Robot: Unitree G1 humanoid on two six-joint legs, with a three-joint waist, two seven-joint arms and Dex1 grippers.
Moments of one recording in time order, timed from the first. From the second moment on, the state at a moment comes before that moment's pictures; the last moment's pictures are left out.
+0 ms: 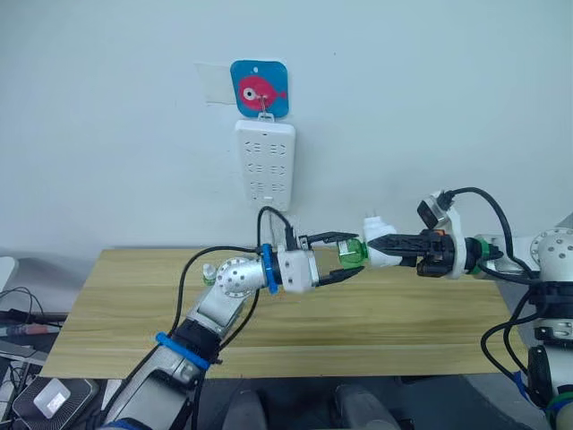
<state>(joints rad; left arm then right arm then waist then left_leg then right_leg) -0.47 0.38 -0.43 0.12 -0.29 -0.31 -0.88 -0.61 -0.69 -0.17 0.26 1.43 1.60 0.55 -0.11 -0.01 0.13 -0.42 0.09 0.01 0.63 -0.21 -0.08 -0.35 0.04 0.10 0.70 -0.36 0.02</state>
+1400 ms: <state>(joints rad) -0.52 0.28 0.11 0.10 -1.31 1.24 -0.53 -0.57 -0.65 -0.19 0.23 1.43 1.61 0.55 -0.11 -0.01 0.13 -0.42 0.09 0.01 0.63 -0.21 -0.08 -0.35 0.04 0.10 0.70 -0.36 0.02</state>
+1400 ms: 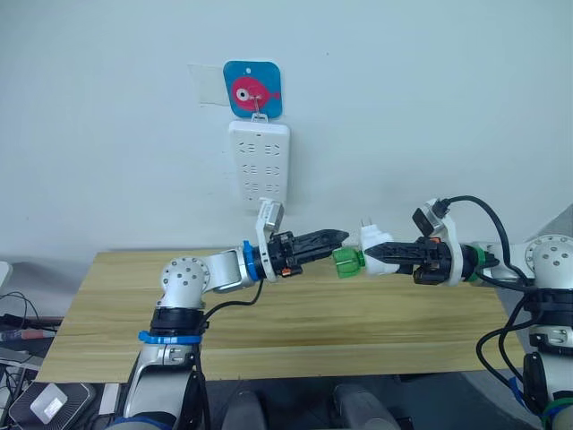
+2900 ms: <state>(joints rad) -0.54 0.38 -0.24 0.36 0.56 -1.19 -0.33 -0.60 -0.65 -0.16 0.28 1.69 1.58 0.36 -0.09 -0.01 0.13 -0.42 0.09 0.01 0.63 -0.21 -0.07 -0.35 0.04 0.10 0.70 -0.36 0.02</state>
